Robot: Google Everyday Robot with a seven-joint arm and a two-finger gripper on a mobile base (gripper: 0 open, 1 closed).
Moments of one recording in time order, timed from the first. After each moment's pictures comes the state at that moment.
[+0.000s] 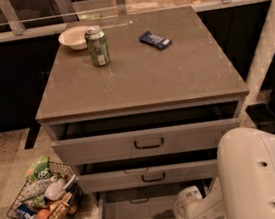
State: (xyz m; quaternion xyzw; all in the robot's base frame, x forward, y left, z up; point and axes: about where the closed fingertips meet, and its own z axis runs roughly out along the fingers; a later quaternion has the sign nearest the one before) arm 0.461 -0.123 0.176 -0.68 0.72 -0.02 0.13
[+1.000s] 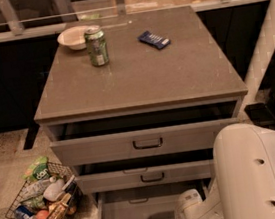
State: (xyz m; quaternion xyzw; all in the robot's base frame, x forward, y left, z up) arm 0.425 -0.123 0.182 -0.67 0.74 0.00 0.10
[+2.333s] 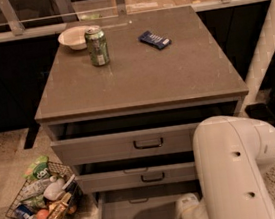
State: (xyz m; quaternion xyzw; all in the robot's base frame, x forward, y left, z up) arm 0.360 -0.109 0.190 -0.66 0.74 0.06 0.04
